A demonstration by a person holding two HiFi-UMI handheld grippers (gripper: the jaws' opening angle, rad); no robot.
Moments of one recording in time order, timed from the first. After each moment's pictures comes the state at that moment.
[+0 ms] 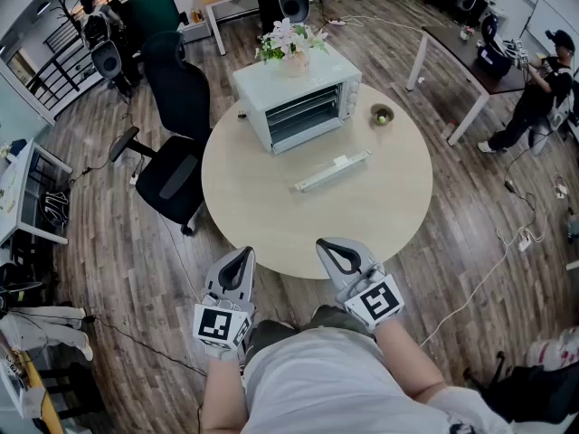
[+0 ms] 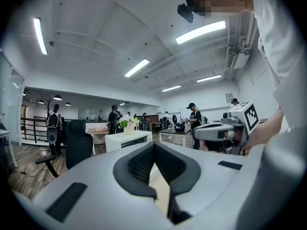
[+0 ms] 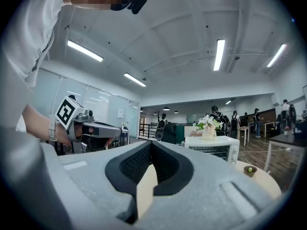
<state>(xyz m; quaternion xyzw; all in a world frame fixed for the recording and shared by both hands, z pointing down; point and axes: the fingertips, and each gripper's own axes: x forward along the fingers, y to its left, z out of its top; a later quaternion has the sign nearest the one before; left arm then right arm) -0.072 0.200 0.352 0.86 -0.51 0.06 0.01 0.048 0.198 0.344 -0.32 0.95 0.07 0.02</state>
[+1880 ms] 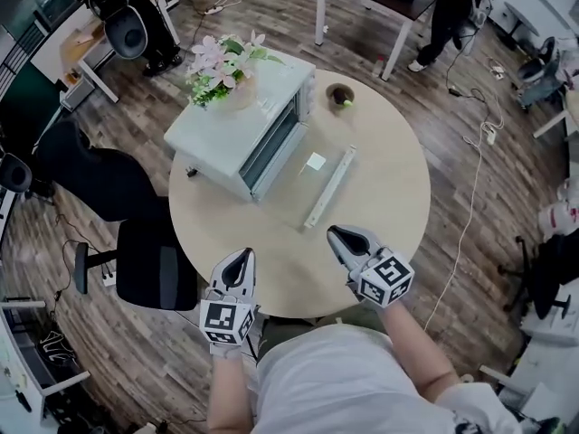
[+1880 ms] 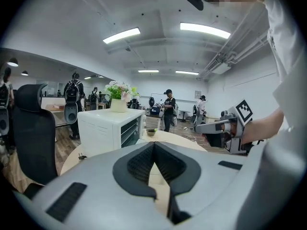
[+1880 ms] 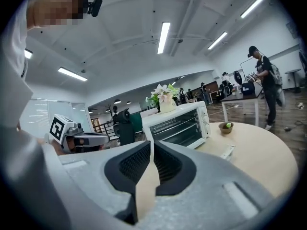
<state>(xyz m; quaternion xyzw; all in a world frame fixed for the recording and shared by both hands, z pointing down) -0.144 -0.088 0.466 0.94 -0.28 0.15 0.11 0.016 -0.030 0.468 -0.58 0.79 -0.21 0.00</state>
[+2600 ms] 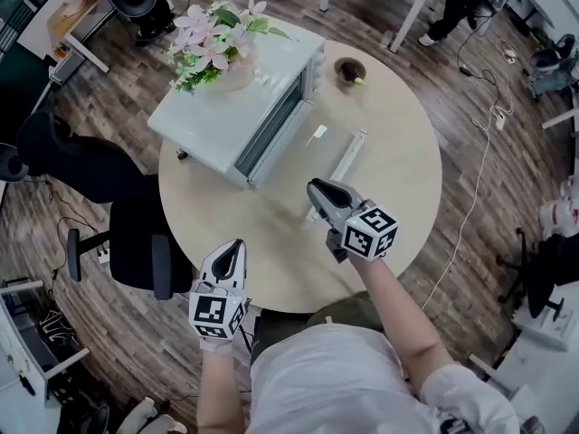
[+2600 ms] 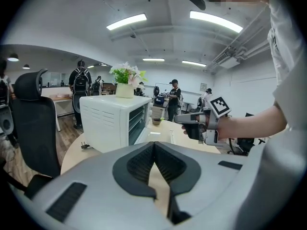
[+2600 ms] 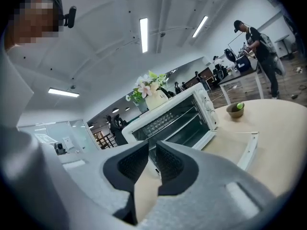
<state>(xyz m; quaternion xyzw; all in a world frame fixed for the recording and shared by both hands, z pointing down) -0.141 -0.126 0.502 0.92 -0.29 0.21 0.15 0.044 -0.154 0.509 -0.55 0.78 -0.29 0.08</state>
